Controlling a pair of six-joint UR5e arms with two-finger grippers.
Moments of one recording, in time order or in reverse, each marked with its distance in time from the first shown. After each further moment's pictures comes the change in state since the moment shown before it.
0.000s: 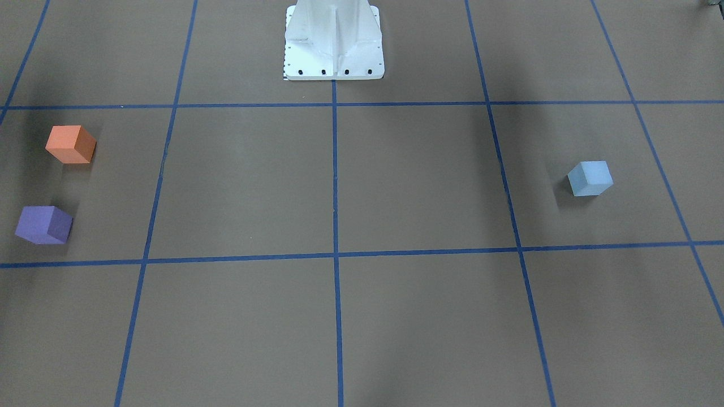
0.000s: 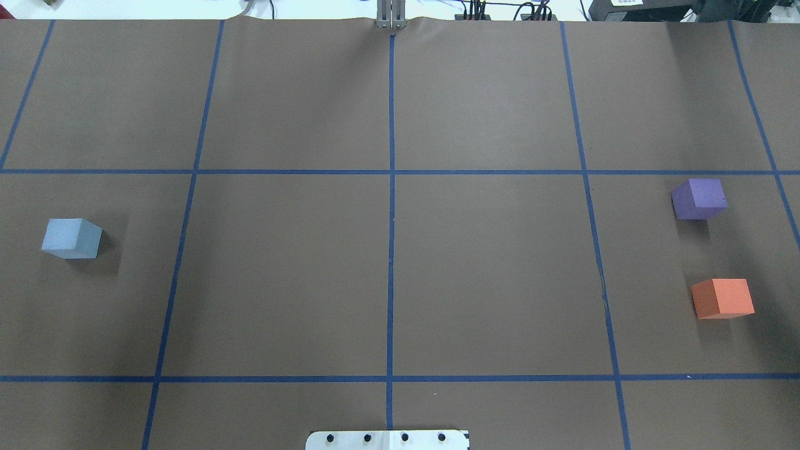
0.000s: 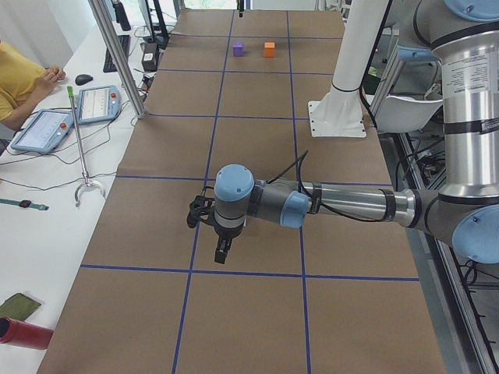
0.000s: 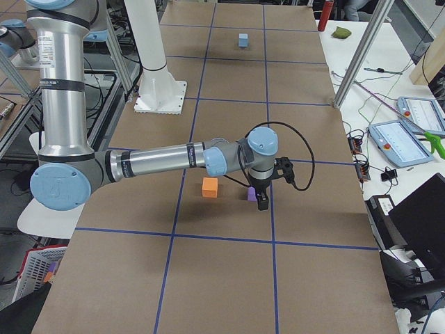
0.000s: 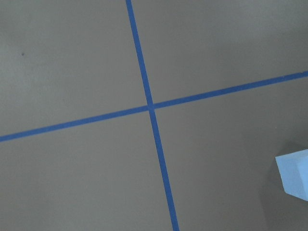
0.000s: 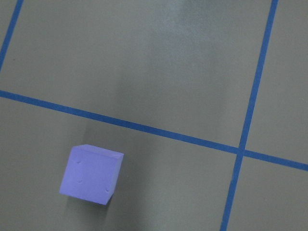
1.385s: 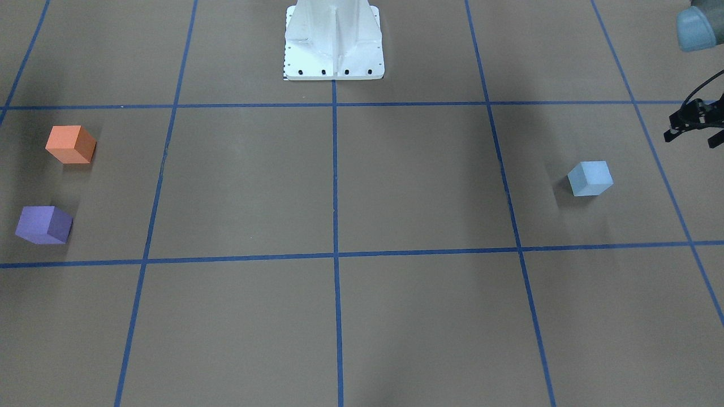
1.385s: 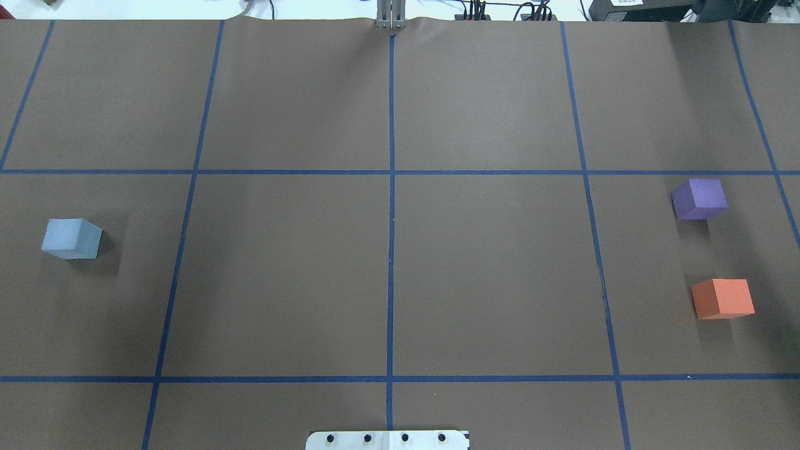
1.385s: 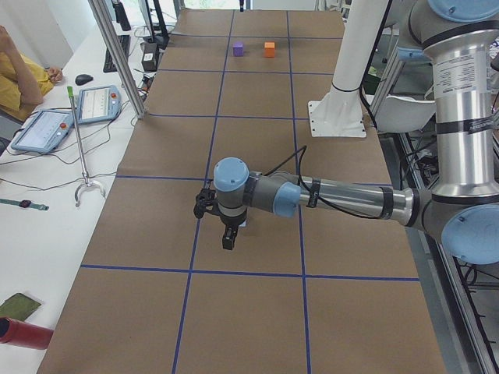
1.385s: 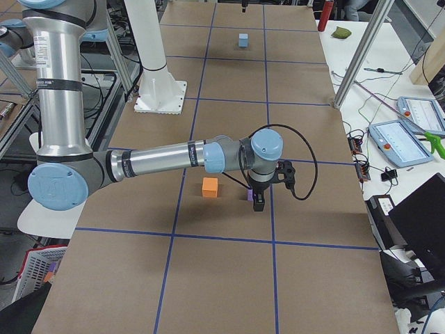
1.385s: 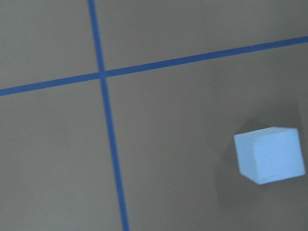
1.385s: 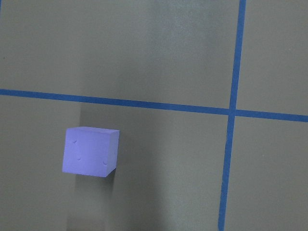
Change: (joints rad) left arm 0.255 -0.059 0.005 0.003 -0.009 -0.219; right arm 0.071 0.026 0.007 -0.156 0.095 -0.012
